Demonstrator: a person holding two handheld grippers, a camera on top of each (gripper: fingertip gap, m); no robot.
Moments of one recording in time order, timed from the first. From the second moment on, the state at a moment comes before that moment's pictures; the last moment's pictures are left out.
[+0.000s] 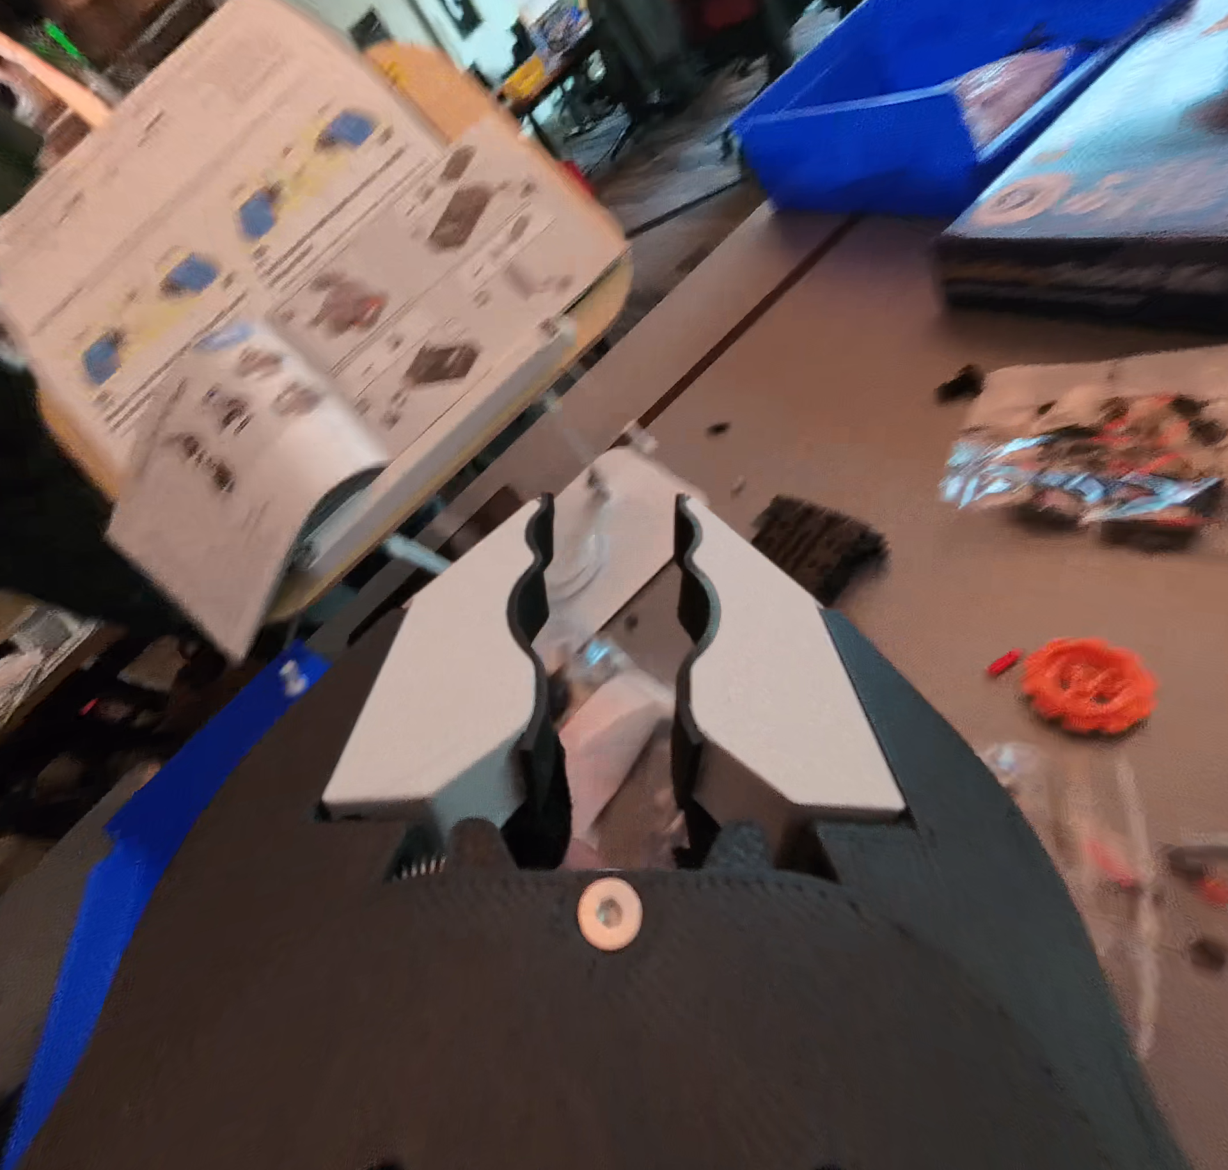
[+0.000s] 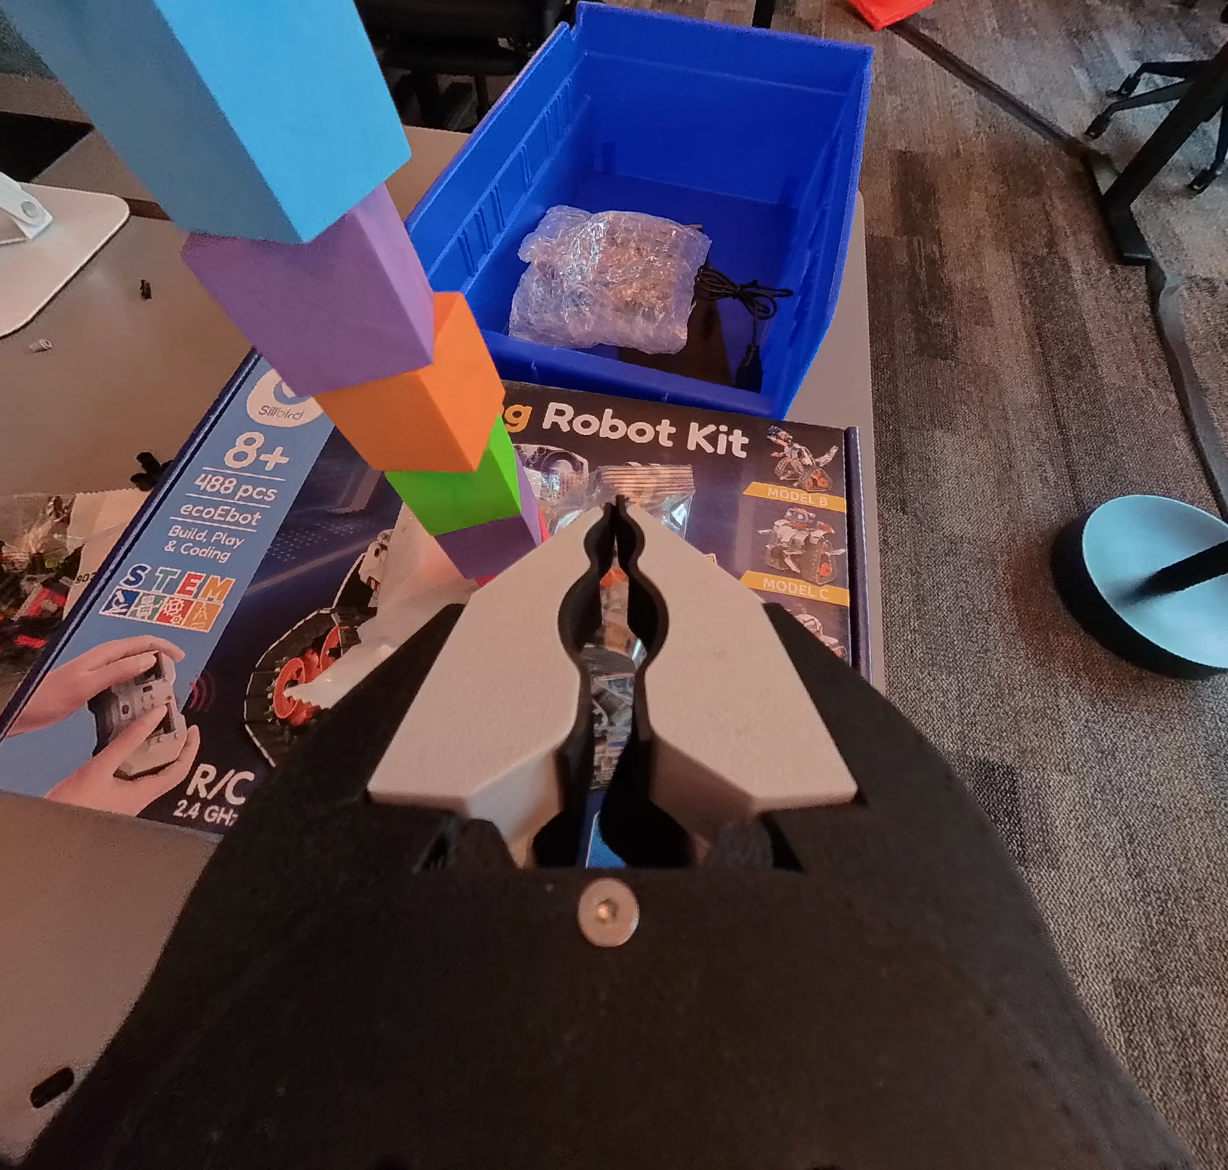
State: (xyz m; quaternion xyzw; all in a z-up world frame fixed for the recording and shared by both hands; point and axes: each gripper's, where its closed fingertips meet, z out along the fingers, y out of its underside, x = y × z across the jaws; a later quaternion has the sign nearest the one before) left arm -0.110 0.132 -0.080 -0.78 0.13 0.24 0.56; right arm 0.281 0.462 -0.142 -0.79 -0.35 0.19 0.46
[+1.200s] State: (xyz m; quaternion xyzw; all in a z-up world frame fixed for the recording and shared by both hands) left arm -0.251 0.020 -0.164 -0.86 0.04 0.23 0.46; right arm 0.263 0.446 -0.123 -0.77 -0.36 0.20 0.50
